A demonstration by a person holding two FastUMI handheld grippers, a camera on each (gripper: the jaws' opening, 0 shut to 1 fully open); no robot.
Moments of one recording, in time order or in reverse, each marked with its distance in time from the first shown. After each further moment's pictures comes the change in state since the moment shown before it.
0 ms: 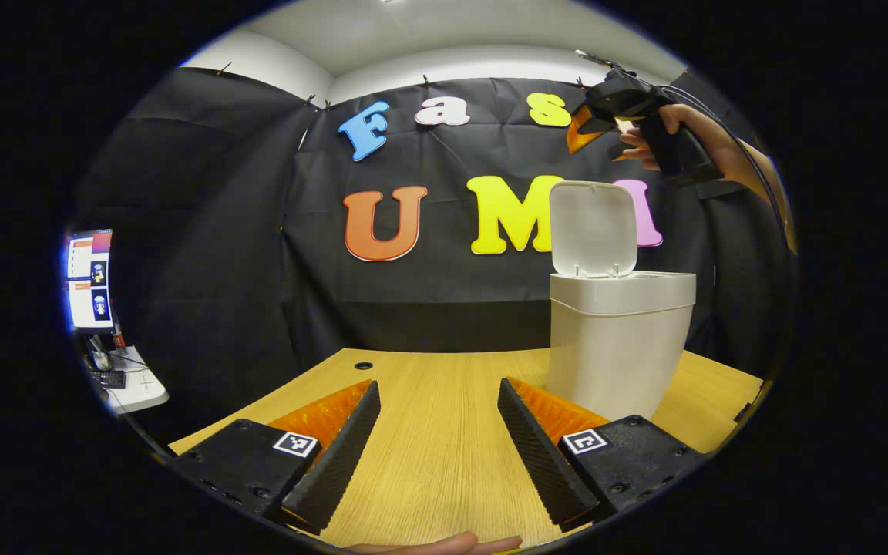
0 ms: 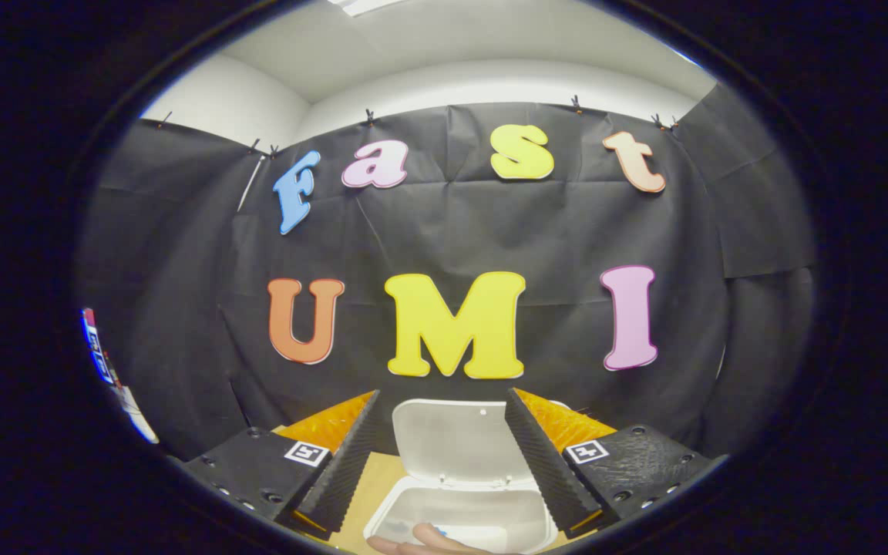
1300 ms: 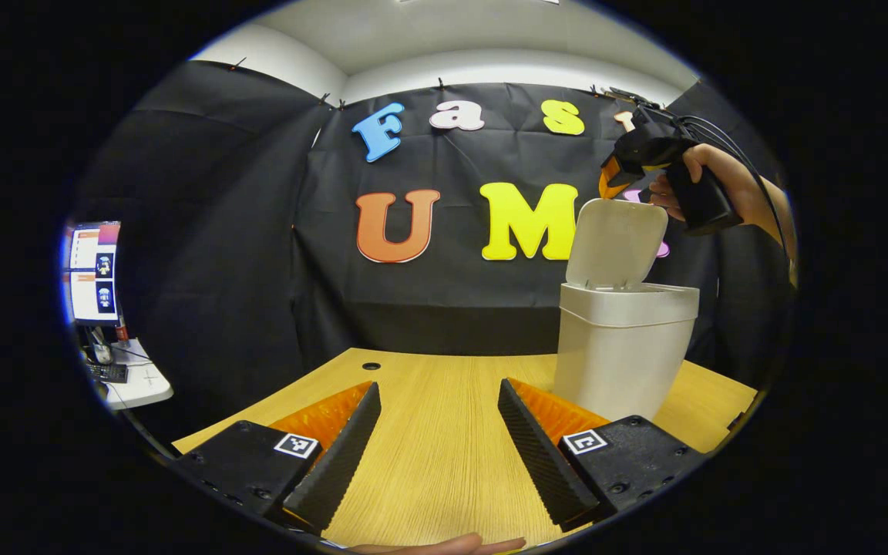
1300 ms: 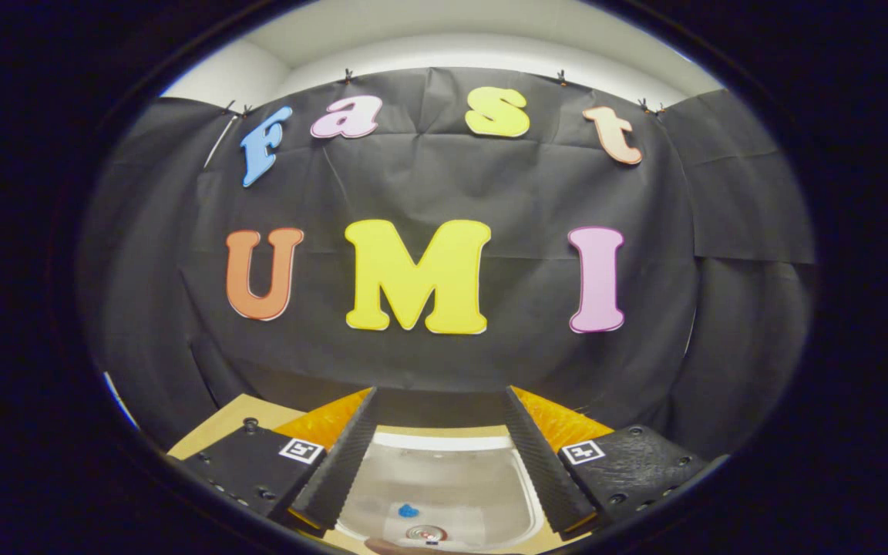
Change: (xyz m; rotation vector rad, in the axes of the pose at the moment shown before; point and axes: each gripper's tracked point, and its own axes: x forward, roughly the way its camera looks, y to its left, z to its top) left arm -0.009 0.019 0.007 -0.034 -0.020 0.046; right arm -0.022 -0.033 -0.080 0.006 0.203 -0.123
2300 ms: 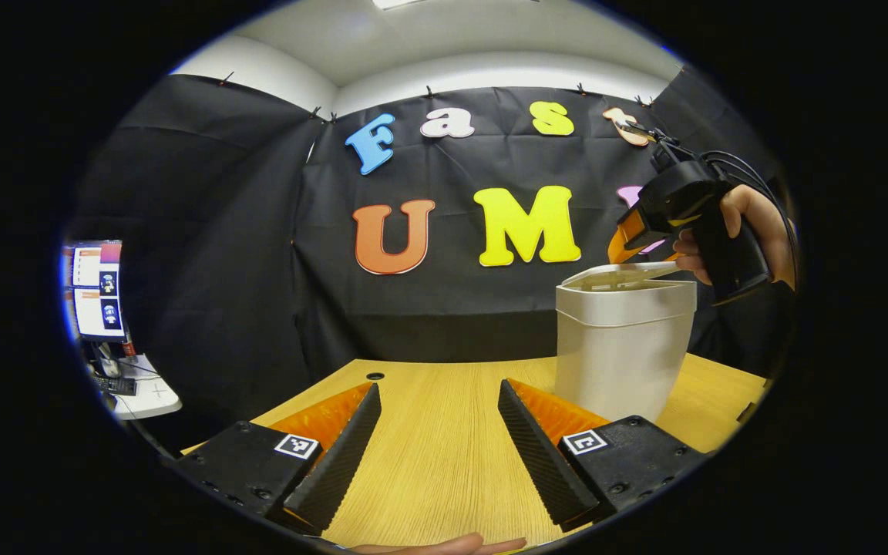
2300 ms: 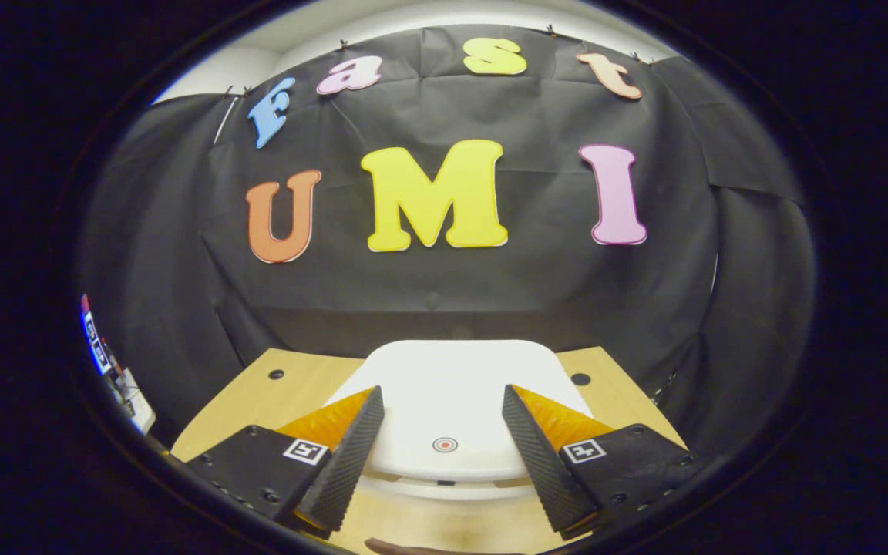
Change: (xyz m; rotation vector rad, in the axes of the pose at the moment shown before) left arm -0.003 -0.013 0.006 0.044 -0.041 0.013; right arm -0.021 -0.001 -0.122 0.045 0.206 0.071
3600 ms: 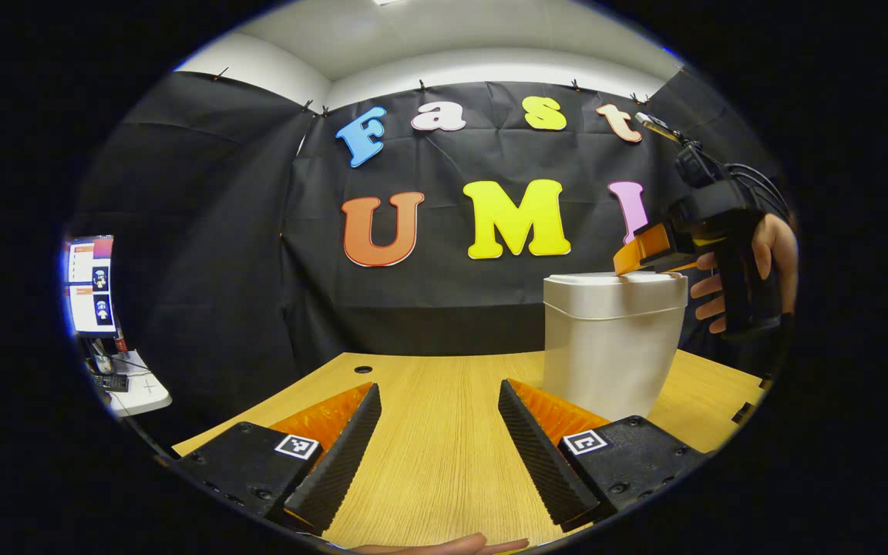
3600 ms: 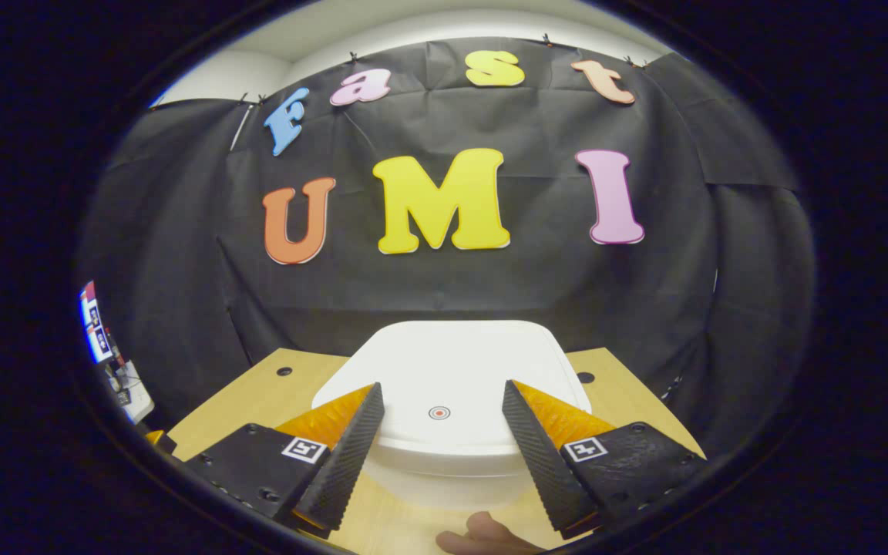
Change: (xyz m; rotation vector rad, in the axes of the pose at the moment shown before) left arm 0.001 -0.012 -0.011 -0.017 0.029 -0.034; right arm -0.028 -0.004 -0.030 -0.038 -0.162 0.068
